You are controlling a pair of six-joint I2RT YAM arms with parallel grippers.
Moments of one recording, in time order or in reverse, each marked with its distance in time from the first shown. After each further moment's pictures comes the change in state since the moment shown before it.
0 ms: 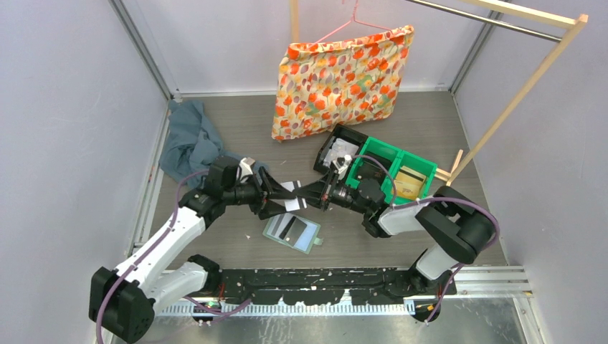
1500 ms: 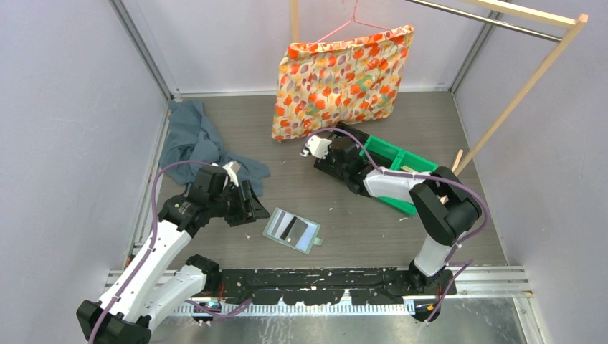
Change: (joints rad) left arm 0.024 -0.168 0.151 -0.576 -0.362 0.629; right arm -0.137 0.130 0.505 -0.948 0.732 -2.512
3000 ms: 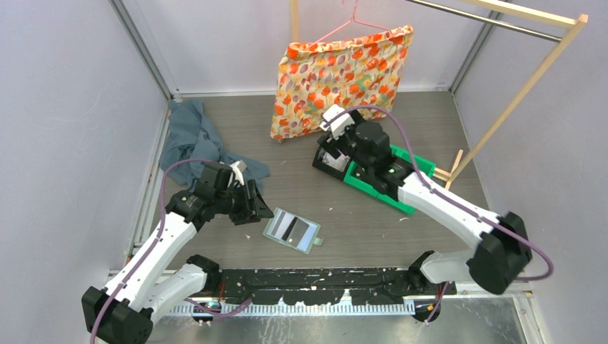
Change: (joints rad) left arm 0.000 0.088 -0.013 0.056 0.064 0.014; right arm 0.028 -0.478 0.091 -0.322 -0.137 0.477
